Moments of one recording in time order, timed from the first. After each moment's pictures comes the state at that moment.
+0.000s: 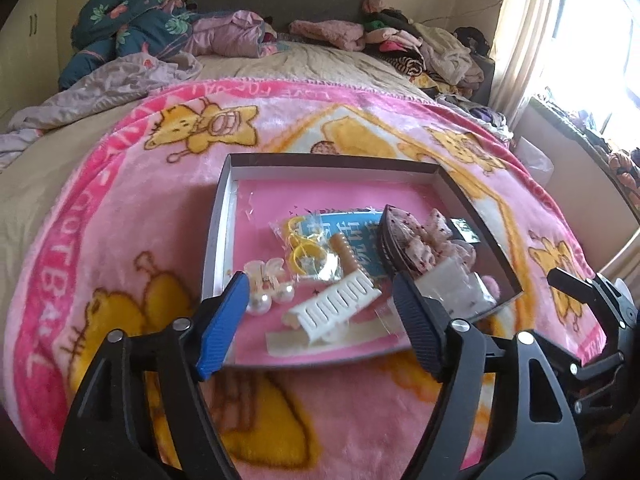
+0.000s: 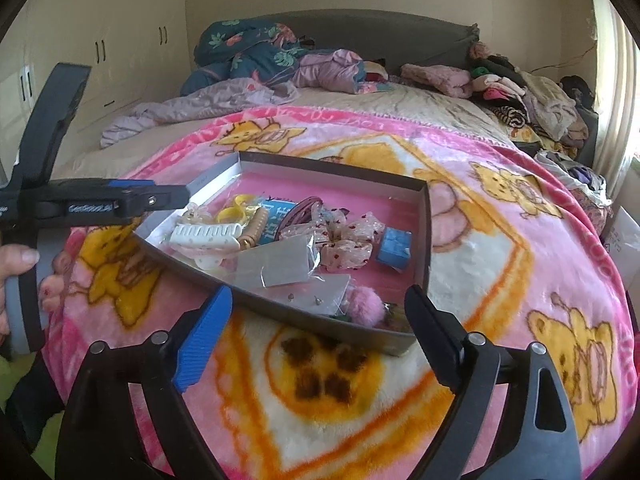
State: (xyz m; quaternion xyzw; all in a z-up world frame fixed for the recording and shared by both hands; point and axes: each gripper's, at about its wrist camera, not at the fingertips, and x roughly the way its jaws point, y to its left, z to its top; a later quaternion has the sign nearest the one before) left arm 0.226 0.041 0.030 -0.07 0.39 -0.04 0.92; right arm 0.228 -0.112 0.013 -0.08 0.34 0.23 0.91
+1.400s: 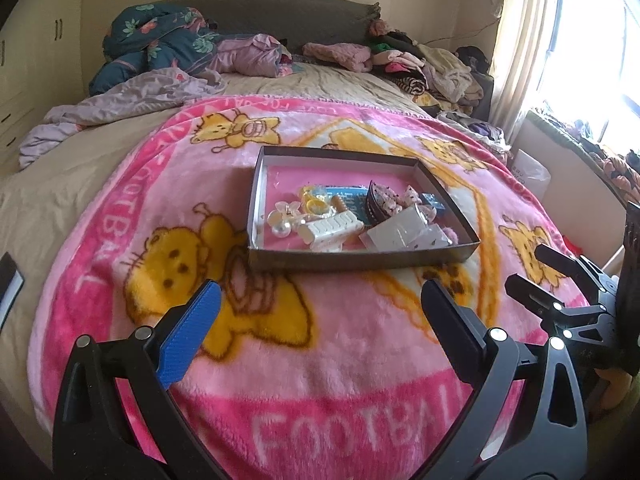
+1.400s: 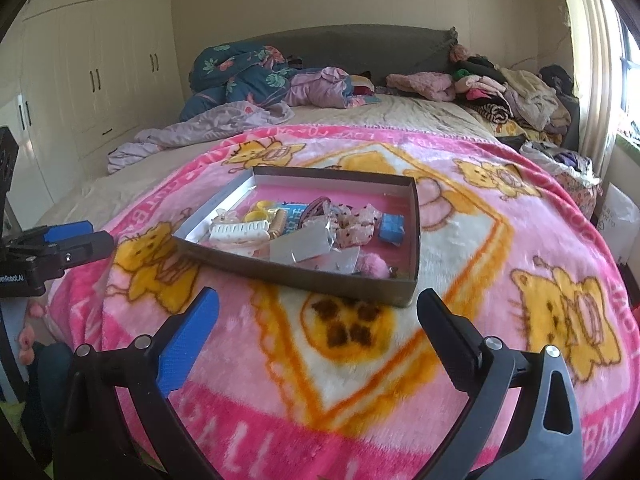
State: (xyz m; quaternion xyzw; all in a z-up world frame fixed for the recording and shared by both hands) left arm 0.104 0.038 0.057 -0.08 0.36 -0.01 0.93; right arm 0.160 -0.128 0.030 -0.03 0.32 0.22 0.92
